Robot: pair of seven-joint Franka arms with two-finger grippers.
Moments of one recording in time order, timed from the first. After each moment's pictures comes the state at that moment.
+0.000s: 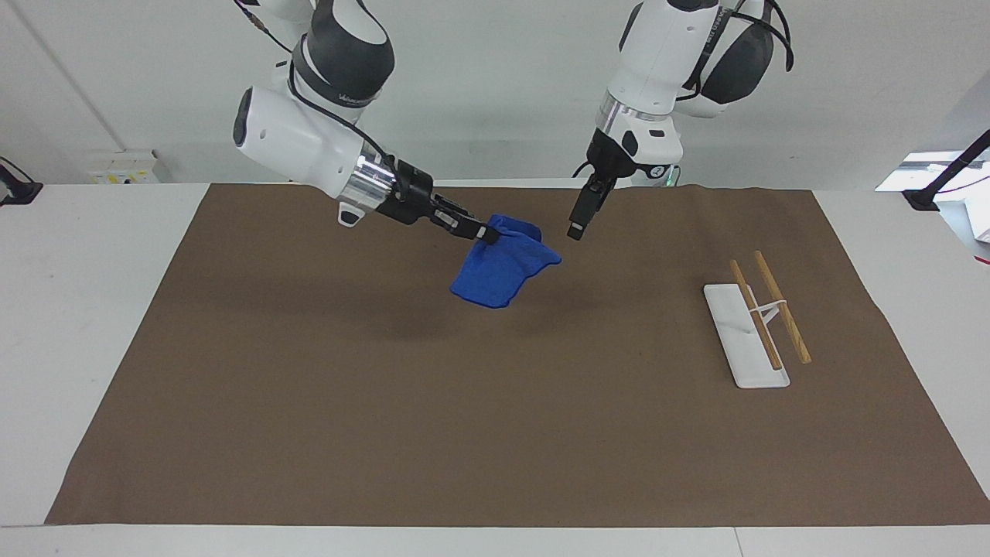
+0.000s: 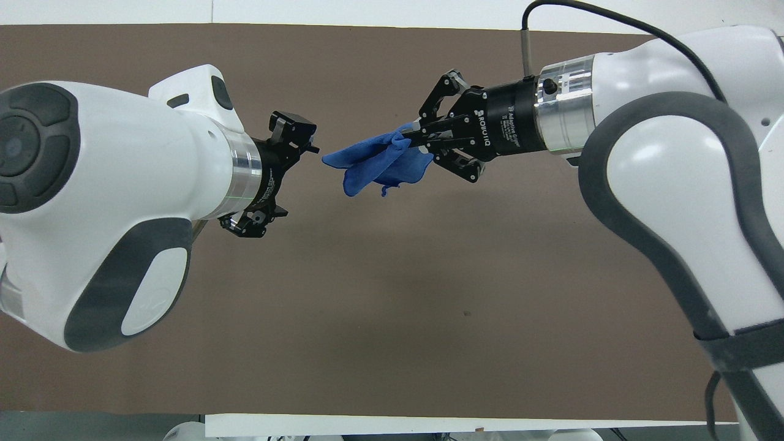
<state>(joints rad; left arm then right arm) -0.61 0.00 -0.01 -1.71 -0.13 1.97 -1.56 0.11 0.13 0.23 -1.70 0.95 2.02 0.98</state>
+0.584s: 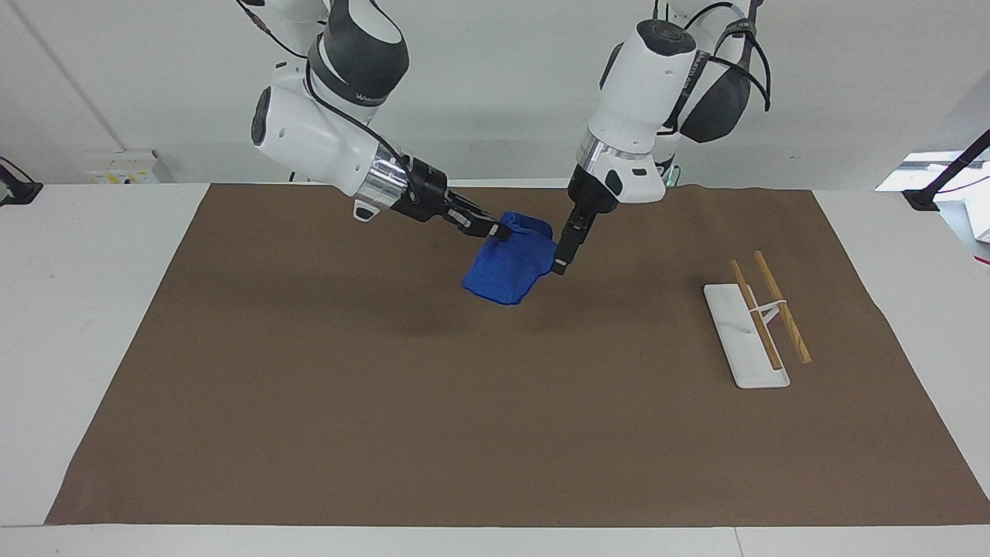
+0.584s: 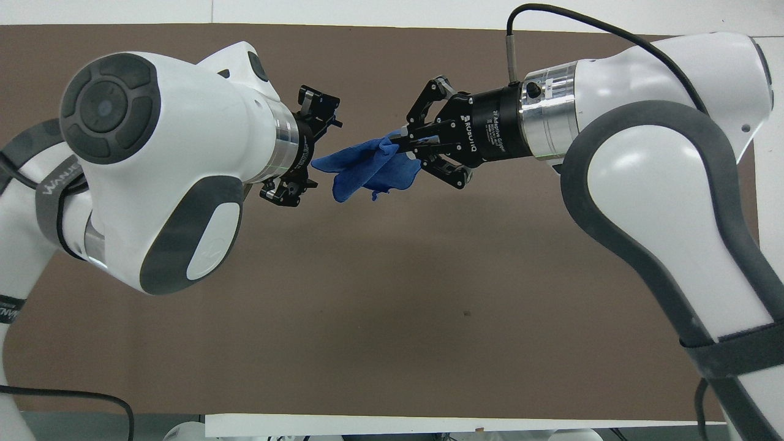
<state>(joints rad) -0.61 0.15 -0.01 -1.63 -0.13 2.05 -1.59 0.12 0.13 0.23 -1.70 0.96 2.02 1.01</state>
